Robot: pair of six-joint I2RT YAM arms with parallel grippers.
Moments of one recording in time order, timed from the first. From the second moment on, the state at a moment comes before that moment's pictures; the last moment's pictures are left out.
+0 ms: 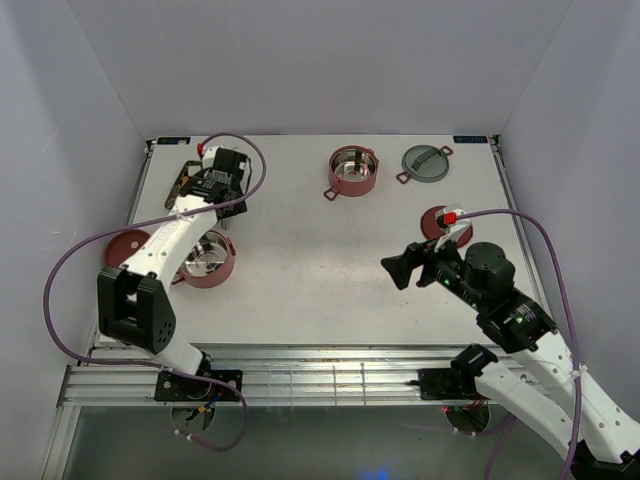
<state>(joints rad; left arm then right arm) -0.31 1.56 1.37 -0.73 -0.51 -0.47 0.64 0.58 0.72 -0.39 -0.06 0.26</state>
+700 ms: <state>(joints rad) -0.23 1.61 1.27 -0.57 -0.41 -0.41 0.64 0.58 0.72 -0.39 -0.07 0.25</state>
